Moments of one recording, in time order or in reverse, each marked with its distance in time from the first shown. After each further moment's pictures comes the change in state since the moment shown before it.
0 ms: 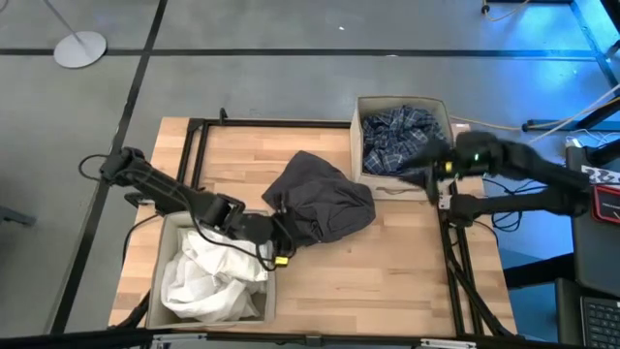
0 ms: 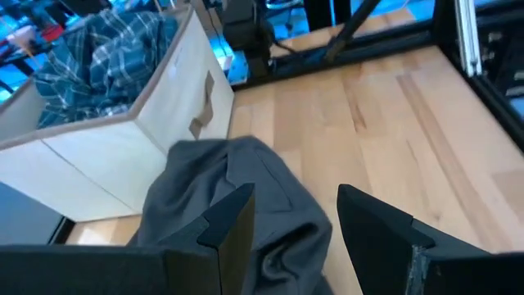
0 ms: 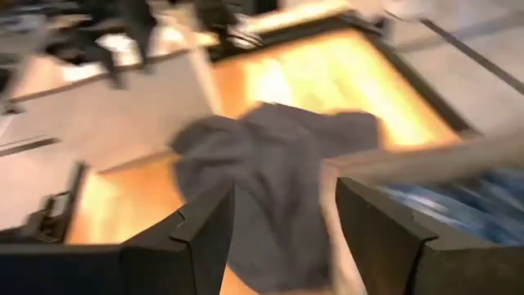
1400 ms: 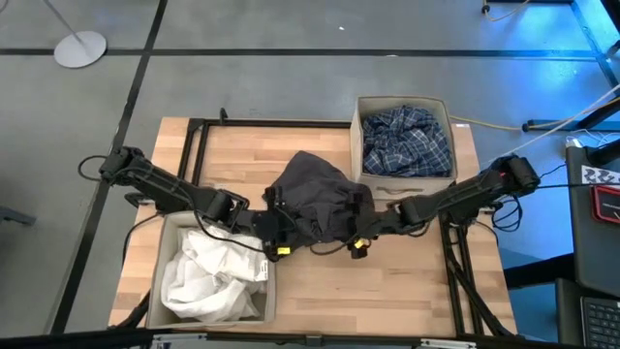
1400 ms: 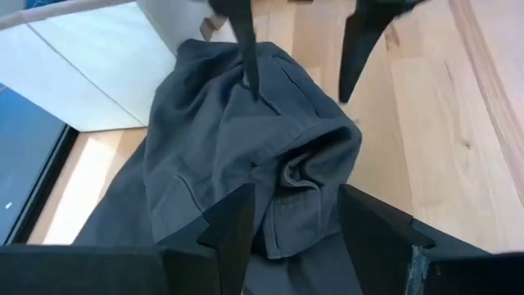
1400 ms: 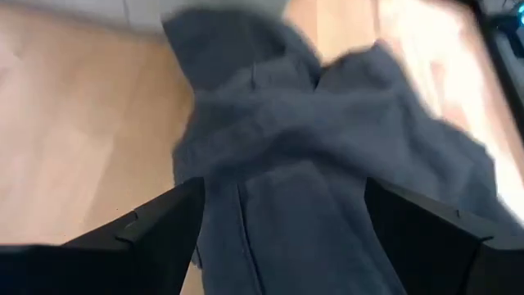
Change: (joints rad) left arm 0.051 -0.006 -0.007 -0.248 0.017 -0.161; right arm 0.445 0.734 -0.144 0.639 0.387 -0.227
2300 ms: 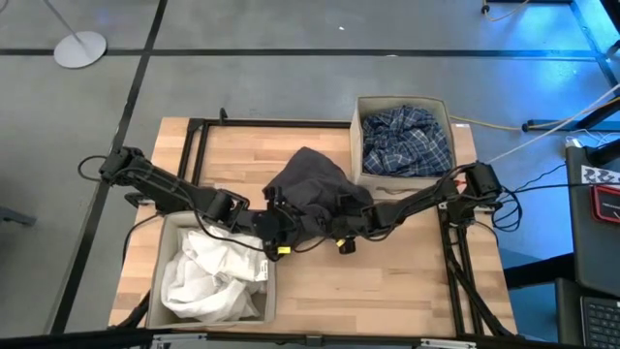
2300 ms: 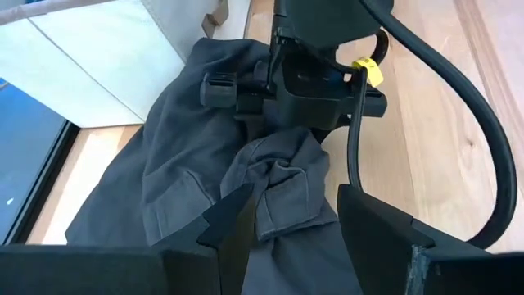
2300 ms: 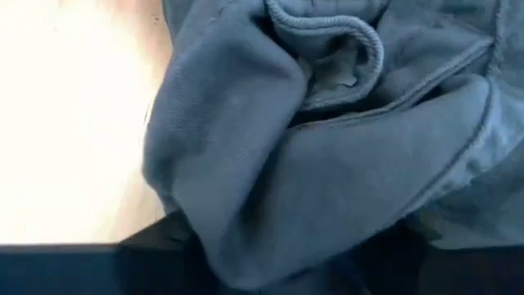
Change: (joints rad) left arm -0.003 0.000 -0.002 -0.004 -0.001 -0.007; right arm -0.098 0.344 0.004 0.058 0.003 -0.043
